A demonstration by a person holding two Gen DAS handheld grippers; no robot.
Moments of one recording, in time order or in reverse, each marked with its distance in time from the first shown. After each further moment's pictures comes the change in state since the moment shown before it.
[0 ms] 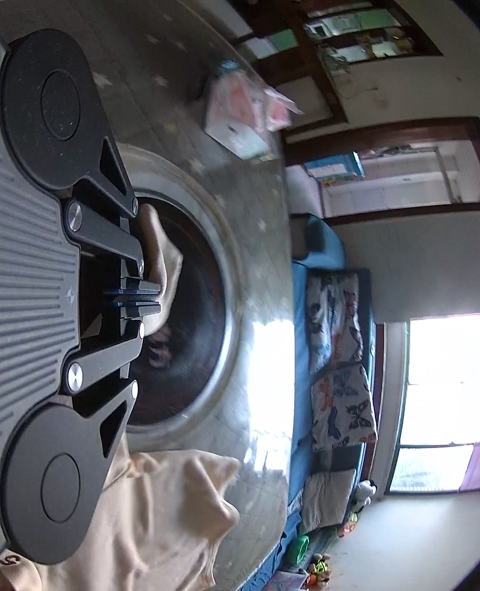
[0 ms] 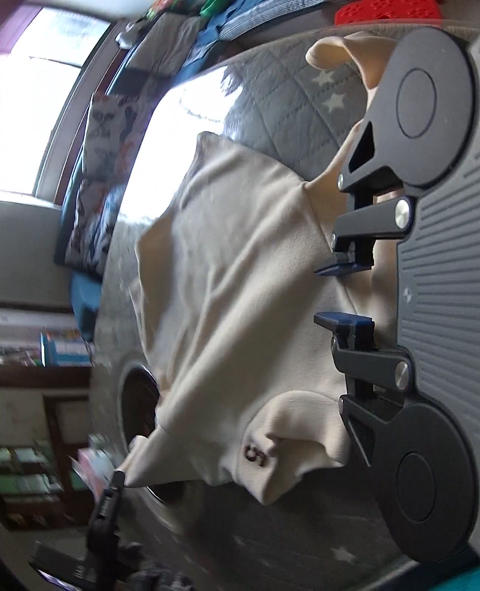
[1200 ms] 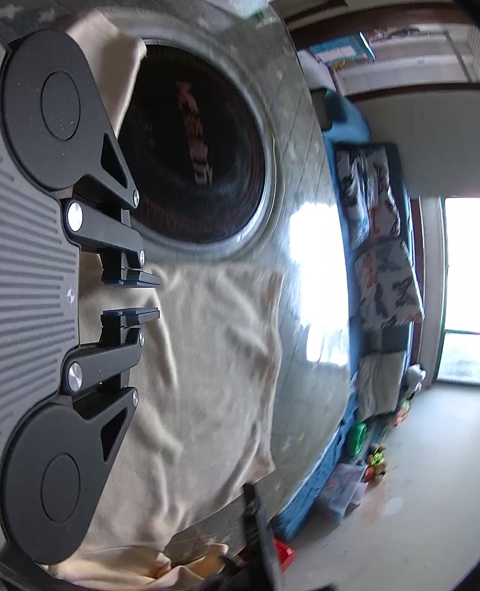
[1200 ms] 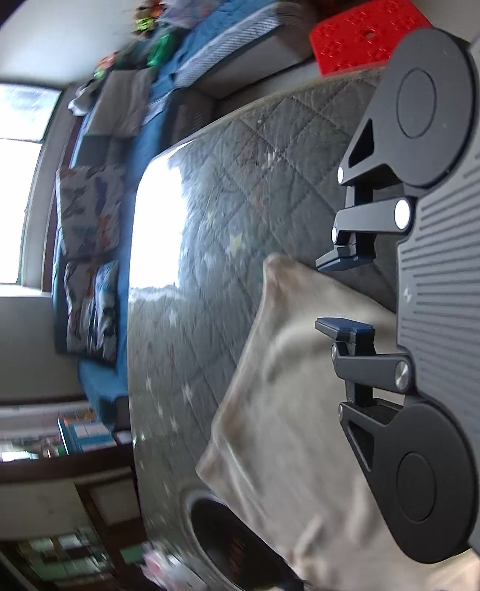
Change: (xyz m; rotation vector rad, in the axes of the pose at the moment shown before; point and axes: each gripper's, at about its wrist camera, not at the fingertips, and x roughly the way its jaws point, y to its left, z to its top) left arm 0.010 -0.096 -0.019 0.194 0.123 -0.357; right arm 0.070 -0.137 0.074 0.294 0.000 -0.147
